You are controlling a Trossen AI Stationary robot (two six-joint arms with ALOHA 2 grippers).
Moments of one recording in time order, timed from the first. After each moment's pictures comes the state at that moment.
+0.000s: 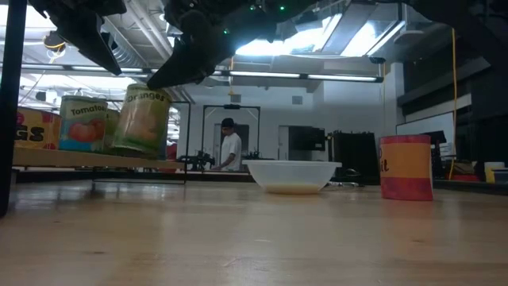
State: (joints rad) left arm 0.10 0.68 0.79 -0.90 -0.11 -0.10; right arm -0.06 2.25 1.97 -0.41 -0.24 -0.32
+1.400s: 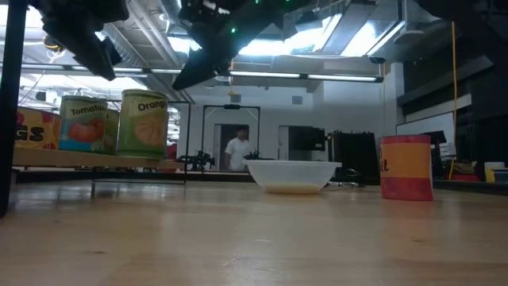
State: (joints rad) left arm 0.00 0.73 0.70 -0.77 0.07 -0.19; right arm -0.09 2.19 1.98 -0.50 0.01 -0.32
